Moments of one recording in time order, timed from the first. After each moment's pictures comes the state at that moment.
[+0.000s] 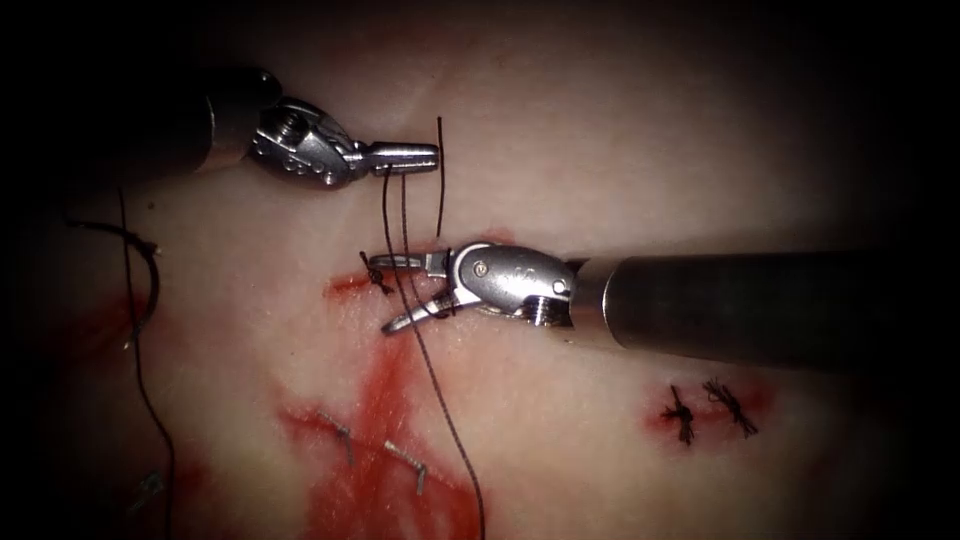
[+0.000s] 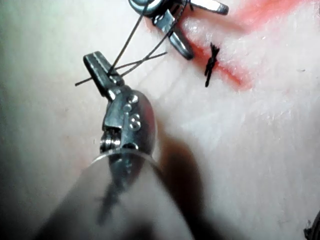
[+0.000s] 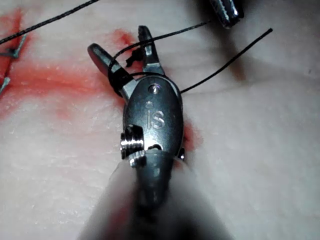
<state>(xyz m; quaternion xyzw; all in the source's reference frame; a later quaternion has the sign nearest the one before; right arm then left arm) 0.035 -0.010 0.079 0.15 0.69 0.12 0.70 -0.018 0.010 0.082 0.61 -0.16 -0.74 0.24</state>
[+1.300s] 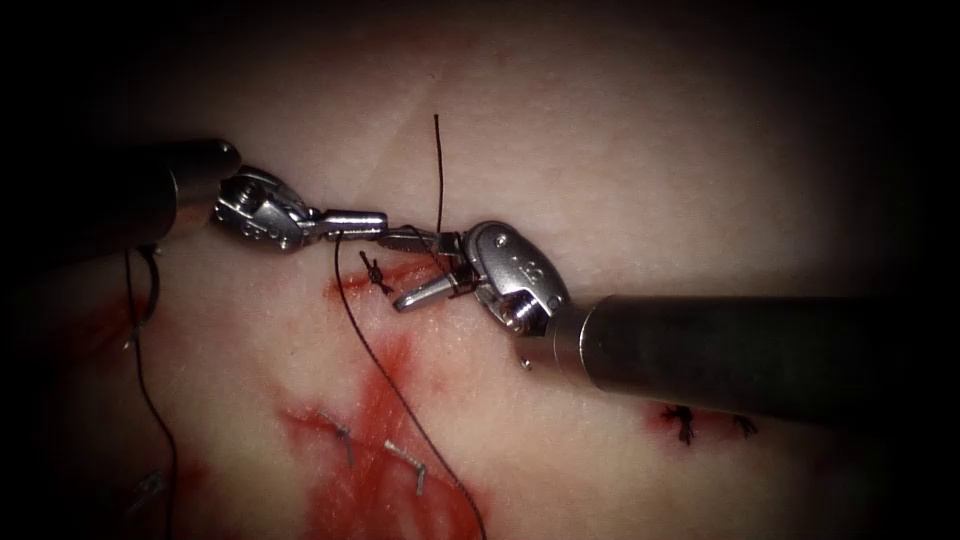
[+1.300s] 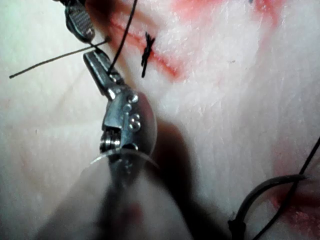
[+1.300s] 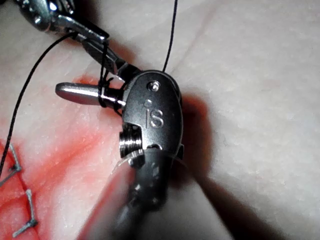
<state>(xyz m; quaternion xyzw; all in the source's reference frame) 0.032 -0.008 0.078 0.19 0.78 0.23 0.55 -0.013 0.004 0.085 0.58 -0.19 -0.76 0.22</state>
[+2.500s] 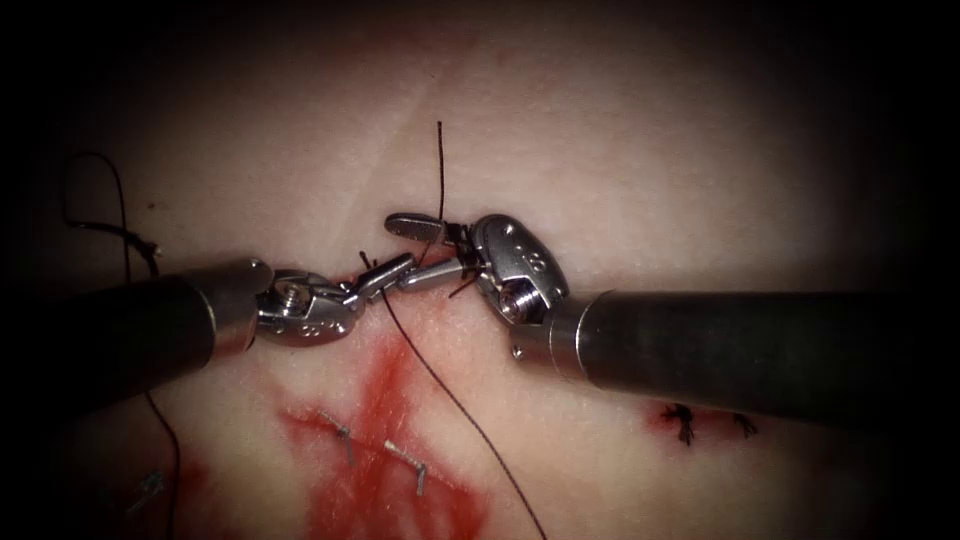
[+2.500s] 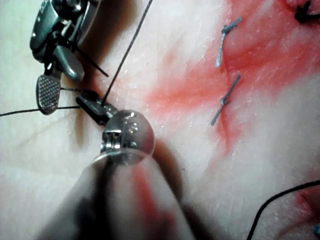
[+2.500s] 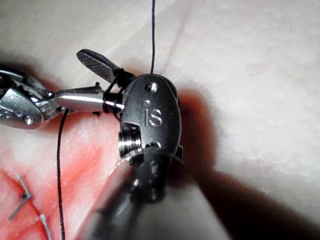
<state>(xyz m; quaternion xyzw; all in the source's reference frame) 0.031 -0.007 0.078 0.13 0.75 0.35 0.55 -0.018 -0.005 0.083 0.43 -0.33 -0.83 0.08</state>
